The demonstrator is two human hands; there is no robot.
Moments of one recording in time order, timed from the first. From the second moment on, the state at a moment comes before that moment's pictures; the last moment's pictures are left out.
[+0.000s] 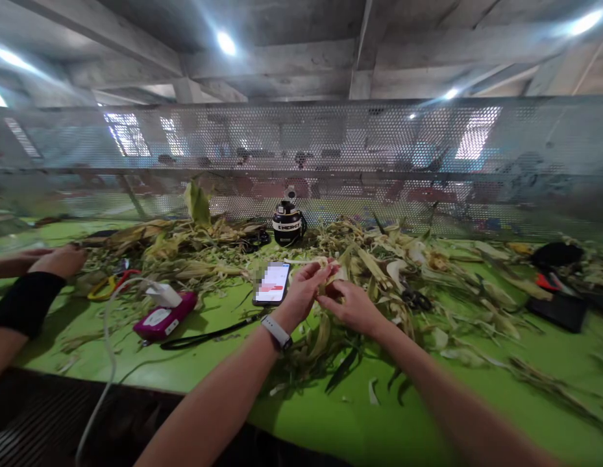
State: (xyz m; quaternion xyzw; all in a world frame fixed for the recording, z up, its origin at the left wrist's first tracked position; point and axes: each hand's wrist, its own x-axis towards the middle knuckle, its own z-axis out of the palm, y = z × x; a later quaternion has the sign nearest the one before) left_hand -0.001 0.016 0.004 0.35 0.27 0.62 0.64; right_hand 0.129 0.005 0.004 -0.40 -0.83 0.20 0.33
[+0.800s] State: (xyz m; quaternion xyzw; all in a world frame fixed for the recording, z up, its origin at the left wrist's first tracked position) left_hand -0.015 0.023 0.002 0.51 0.31 0.56 0.58; right_hand 0.146 0.013 0.022 -0.40 -0.71 0.44 0.38
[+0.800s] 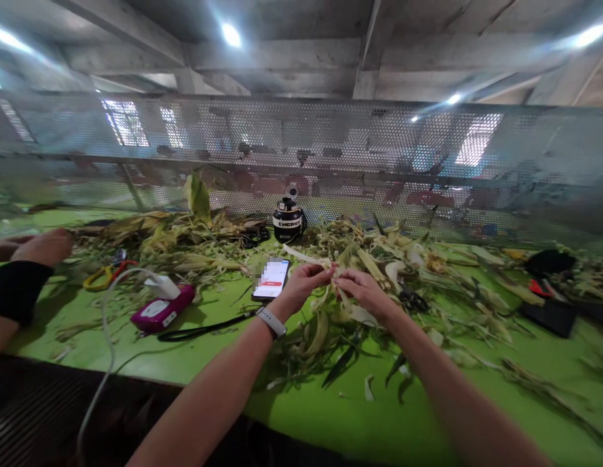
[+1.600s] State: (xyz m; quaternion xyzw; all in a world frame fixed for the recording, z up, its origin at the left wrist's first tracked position) left_hand -0.025 0.023 0.008 0.38 0.28 0.57 0.67; right_hand 0.165 0.024 0.027 -0.38 -0.76 0.44 0.30
